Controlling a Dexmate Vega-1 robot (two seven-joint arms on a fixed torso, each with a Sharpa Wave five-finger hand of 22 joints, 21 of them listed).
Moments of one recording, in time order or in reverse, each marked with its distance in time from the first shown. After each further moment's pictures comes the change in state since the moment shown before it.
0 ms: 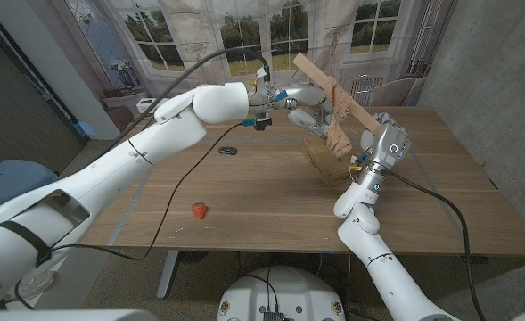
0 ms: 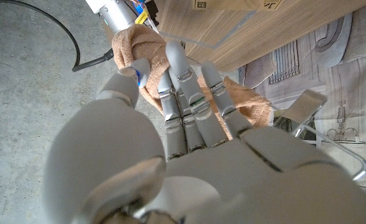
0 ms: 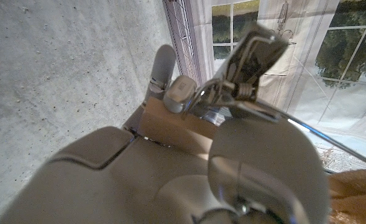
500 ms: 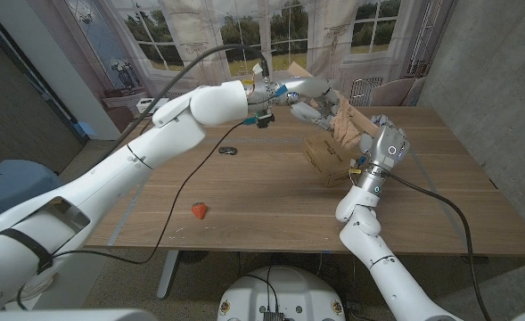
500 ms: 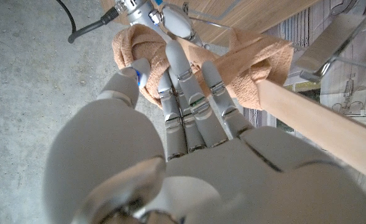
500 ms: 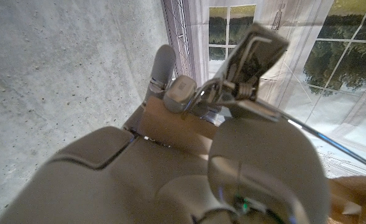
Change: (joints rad) left arm 0.058 -0.020 -0.051 -0.027 0.002 -0.036 0.072; left_hand 0.000 0.000 0.000 0.000 -0.009 0.002 0.001 0.000 0.000 0.000 0.000 0.000 0.006 0.000 0.000 0.000 0.005 0.000 0.000 0.000 0.000; right arm -0.005 -0.024 -0.012 0.018 -0.075 0.010 0.000; right_hand 0.000 0.000 0.000 0.000 -0.003 0.000 0.000 0.007 -0.003 0.000 0.000 0.000 -0.003 0.000 0.000 0.003 0.000 0.000 0.000 0.000 0.002
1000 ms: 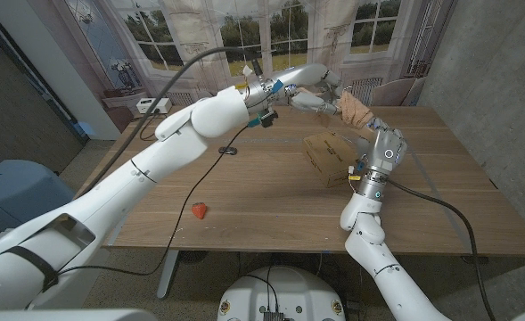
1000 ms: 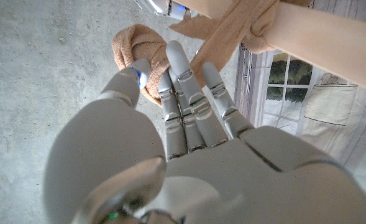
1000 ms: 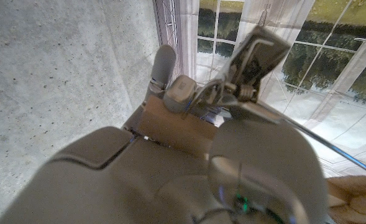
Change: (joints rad) left arm 0.103 -0.046 -0.053 -0.012 0.021 -0.030 0.205; left_hand 0.006 0.005 -0.007 0.012 -0.037 -0.004 -0.004 -0.018 0.000 0.000 0.000 -0.035 -0.027 -0.011 0.011 -0.009 -0.003 -0.027 0.006 0.004 0.000; right arm -0.040 -0.020 0.014 0.006 -0.103 0.032 0.000; right_hand -0.019 0.019 0.002 0.002 -0.001 -0.004 0.003 0.000 0.000 0.000 0.000 0.000 0.000 0.000 0.000 -0.001 -0.026 0.000 0.000 0.000 0.005
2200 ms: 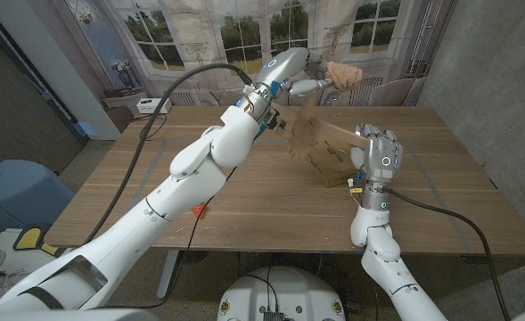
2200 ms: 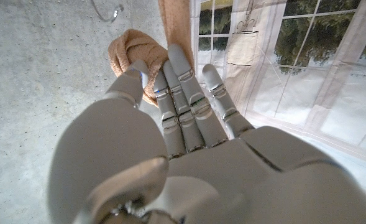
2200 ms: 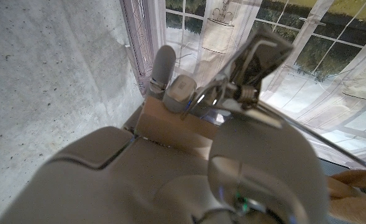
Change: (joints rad) left arm 0.181 -0.104 0.001 -0.176 0.377 0.402 0.344; left_hand 0.021 0.026 -0.020 0.020 -0.259 0.049 -0.062 -0.087 -0.083 0.085 -0.079 -0.129 -0.167 -0.028 0.017 -0.052 -0.101 -0.026 0.019 0.000 -0.002; right arm -0.106 -0.023 0.073 -0.069 -0.172 0.205 0.000; right_hand 0.000 0.000 0.000 0.000 -0.002 0.001 -0.001 0.011 -0.008 0.000 0.000 0.000 0.000 0.000 0.000 -0.004 -0.012 -0.013 0.005 0.000 0.004
